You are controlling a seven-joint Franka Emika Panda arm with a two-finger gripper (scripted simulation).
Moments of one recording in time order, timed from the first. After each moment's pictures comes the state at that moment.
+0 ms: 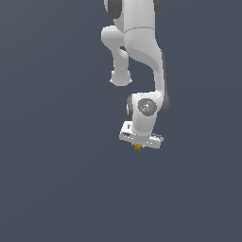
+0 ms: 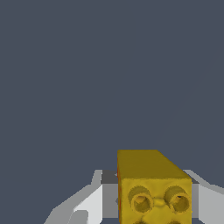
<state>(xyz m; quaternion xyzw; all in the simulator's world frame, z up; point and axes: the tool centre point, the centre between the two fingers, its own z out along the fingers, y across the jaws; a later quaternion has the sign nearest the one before) -0.001 0.090 0.023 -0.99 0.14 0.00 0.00</state>
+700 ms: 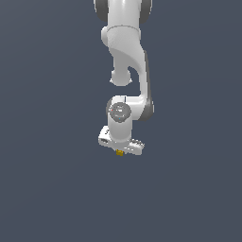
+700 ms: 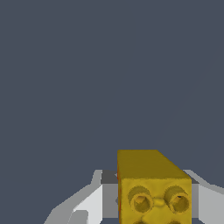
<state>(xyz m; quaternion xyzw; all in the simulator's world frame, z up) 0.040 -0.003 0.039 -0.99 0.14 0.00 0.00</state>
